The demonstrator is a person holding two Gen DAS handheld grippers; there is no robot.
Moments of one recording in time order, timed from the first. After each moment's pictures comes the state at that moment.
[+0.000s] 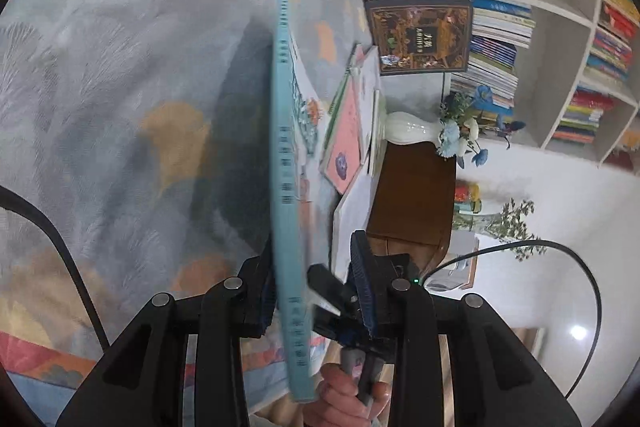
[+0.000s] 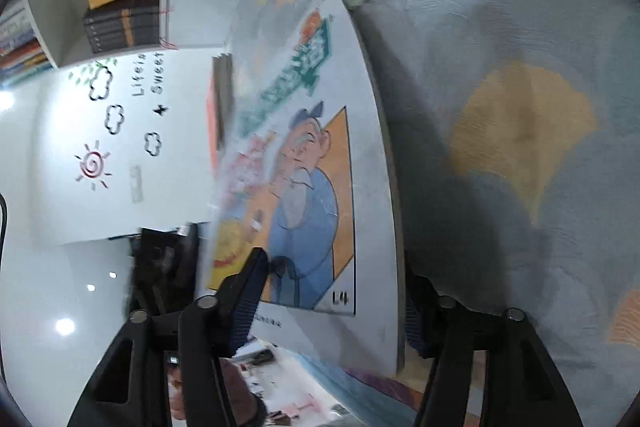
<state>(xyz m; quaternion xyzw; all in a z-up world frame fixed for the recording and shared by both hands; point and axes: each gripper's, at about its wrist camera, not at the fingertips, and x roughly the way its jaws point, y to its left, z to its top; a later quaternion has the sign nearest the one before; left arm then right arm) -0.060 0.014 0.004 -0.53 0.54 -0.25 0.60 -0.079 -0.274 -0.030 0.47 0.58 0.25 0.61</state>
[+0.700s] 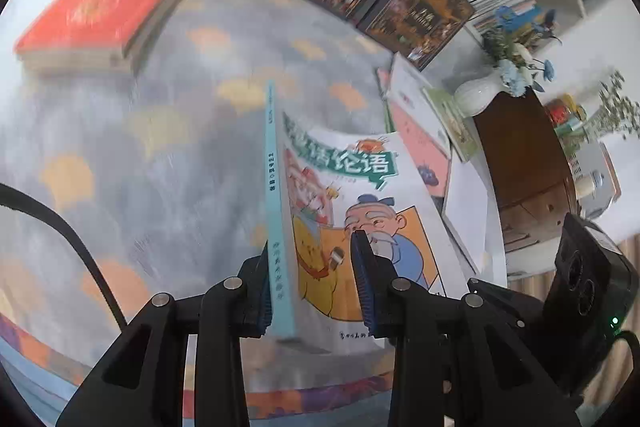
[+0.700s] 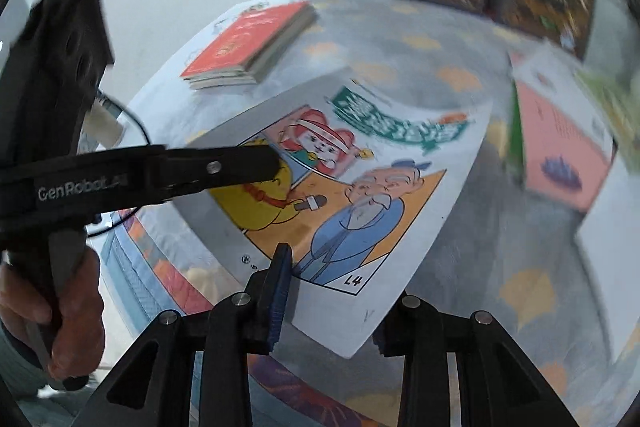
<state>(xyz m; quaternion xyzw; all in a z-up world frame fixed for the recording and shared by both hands) -0.051 0.026 0.089 -0.20 0.52 -0.19 0.81 -0.095 -0.127 0.081 -0.01 0.52 0.25 0.82</state>
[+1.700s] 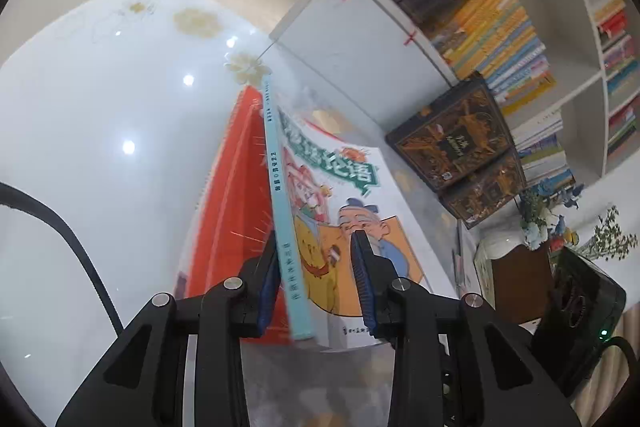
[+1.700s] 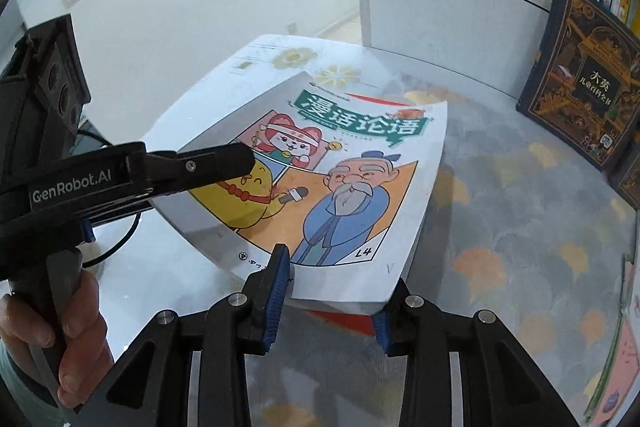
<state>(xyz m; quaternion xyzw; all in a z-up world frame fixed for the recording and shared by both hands) 0.128 0.292 0.079 -0.31 0.45 -0.14 0.82 0.114 0.131 0.098 -0.05 0.49 0.23 0.84</state>
